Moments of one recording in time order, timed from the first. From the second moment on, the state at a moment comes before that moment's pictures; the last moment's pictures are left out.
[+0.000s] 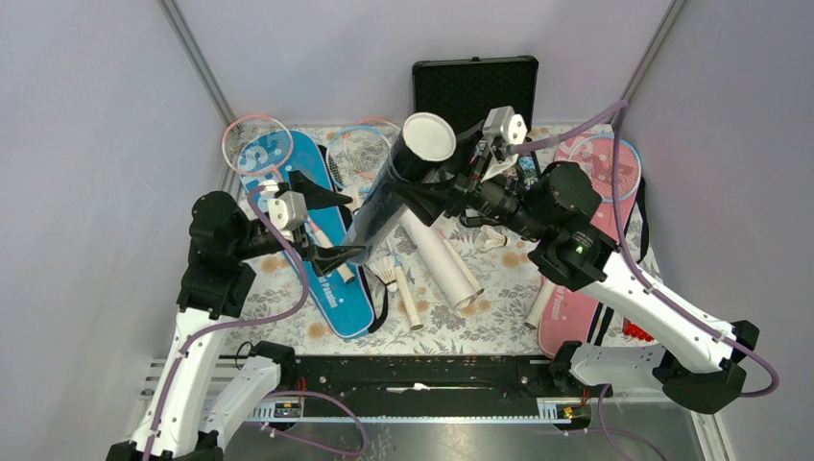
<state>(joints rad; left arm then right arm) -0.21 0.74 0.99 -0.24 1.05 0.19 0.96 1.14 1.39 0.13 -0.18 0.10</state>
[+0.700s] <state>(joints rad) -0.39 0.86 1.00 -0.25 1.15 0.17 0.96 1.15 1.11 0.38 -0.30 0.37</state>
